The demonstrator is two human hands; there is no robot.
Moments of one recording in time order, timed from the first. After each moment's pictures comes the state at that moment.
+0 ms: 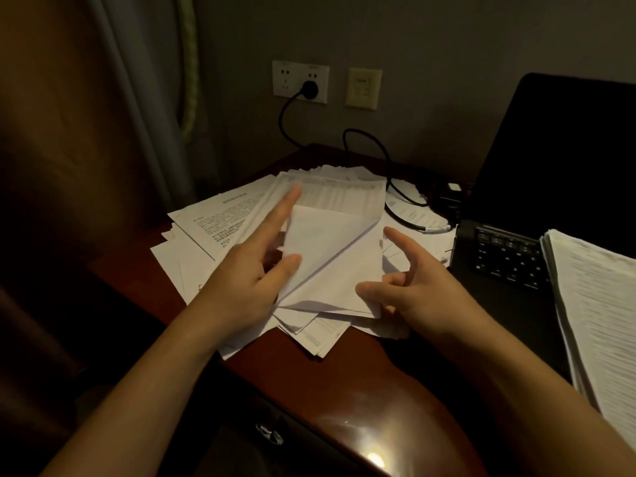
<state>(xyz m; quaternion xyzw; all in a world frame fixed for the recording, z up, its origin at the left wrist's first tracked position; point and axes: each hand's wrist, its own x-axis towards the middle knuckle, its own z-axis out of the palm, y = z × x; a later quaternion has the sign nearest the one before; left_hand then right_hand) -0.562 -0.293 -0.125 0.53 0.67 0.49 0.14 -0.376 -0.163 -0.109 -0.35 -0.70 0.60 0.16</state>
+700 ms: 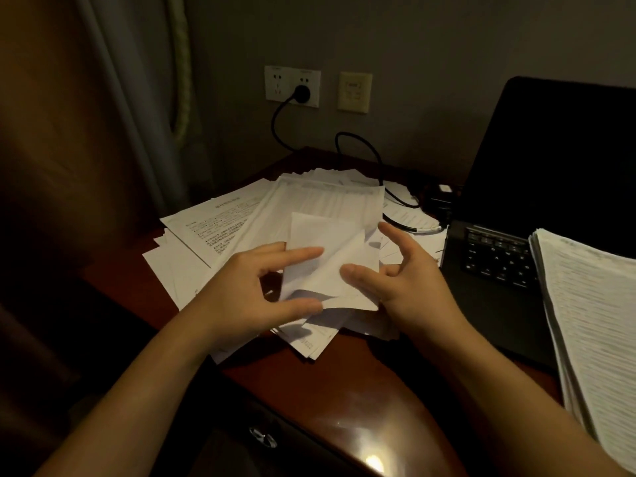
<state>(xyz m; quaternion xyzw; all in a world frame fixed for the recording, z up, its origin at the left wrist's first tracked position) -0.560 -0.297 -0.124 0.58 0.67 0.43 0.17 -0.385 -0.173 -0.109 -0.36 -0.70 0.56 0.26</state>
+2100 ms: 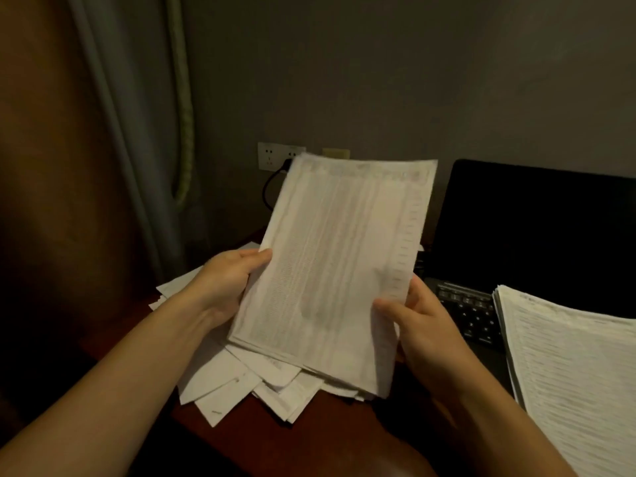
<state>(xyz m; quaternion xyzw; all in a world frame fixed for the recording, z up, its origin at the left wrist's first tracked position) -0.596 -0.234 -0.066 0.27 0.65 0.61 0.35 -0.355 -0.149 -0.083 -0.26 -0.67 0.60 0.35</state>
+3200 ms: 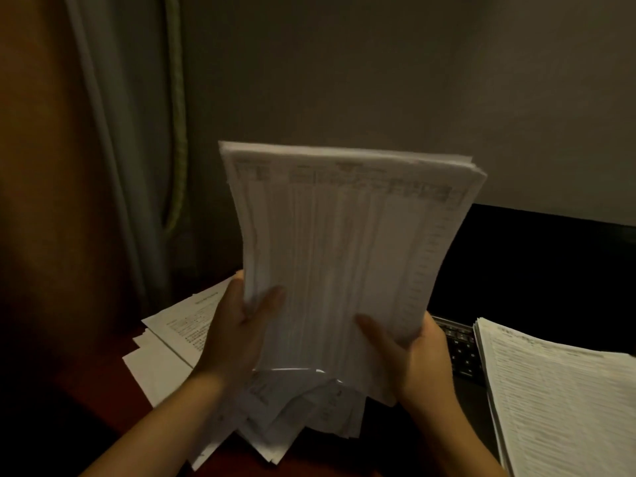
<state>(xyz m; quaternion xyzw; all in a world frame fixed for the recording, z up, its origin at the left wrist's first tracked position) -0.539 -0.243 -0.079 0.38 0.58 0.70 0.16 -0.355 -0.142 -0.091 -0.25 -0.65 0.49 0.51</state>
